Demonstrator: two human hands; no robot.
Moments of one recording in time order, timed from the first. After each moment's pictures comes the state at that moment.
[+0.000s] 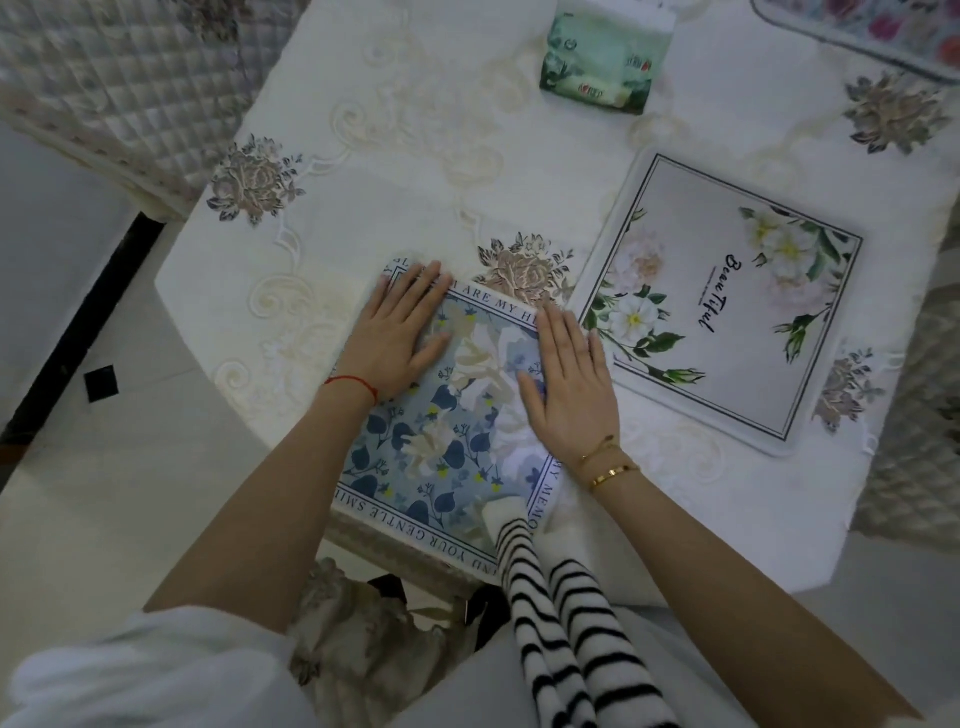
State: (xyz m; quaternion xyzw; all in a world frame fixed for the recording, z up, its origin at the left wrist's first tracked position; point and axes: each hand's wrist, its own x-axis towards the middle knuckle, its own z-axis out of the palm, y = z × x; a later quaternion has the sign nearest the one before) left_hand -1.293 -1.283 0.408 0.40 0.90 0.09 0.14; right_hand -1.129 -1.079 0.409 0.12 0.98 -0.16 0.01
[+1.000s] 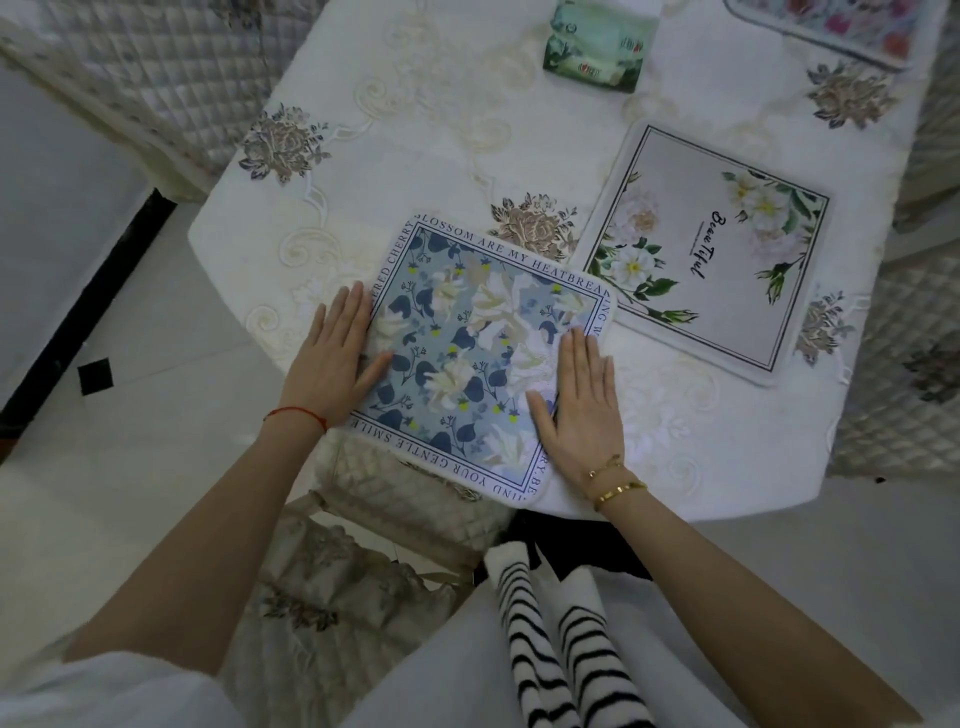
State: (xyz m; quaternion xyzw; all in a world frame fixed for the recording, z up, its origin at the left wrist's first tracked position) left_hand -1.227 -1.400 0.421 0.32 0.93 0.08 0.14; right_hand -1.039 -1.133 0.419 0.17 0.97 -0.16 0.05
